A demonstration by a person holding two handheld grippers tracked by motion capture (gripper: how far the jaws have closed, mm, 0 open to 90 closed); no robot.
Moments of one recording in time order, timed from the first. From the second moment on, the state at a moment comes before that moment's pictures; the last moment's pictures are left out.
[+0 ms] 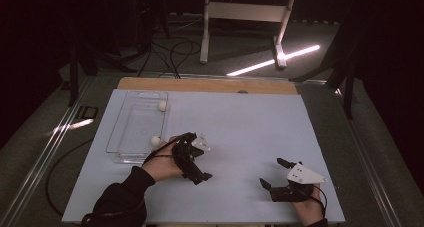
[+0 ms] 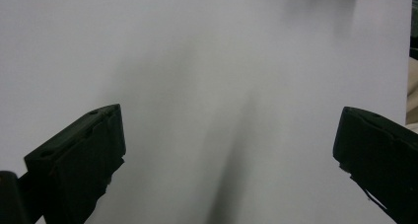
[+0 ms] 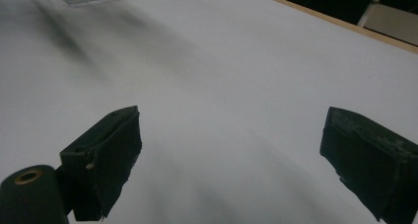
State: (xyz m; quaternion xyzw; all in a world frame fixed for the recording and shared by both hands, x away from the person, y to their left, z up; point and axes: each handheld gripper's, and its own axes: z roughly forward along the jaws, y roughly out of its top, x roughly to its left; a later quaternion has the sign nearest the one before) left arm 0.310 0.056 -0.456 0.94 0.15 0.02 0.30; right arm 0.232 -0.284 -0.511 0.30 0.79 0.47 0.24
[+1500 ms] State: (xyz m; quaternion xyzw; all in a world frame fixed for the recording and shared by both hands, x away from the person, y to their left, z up) left arm 0.266 0.102 -0.498 0.92 0.15 -0.01 0.36; right arm 0.232 -0.285 -0.511 0.30 0.79 0.47 0.24
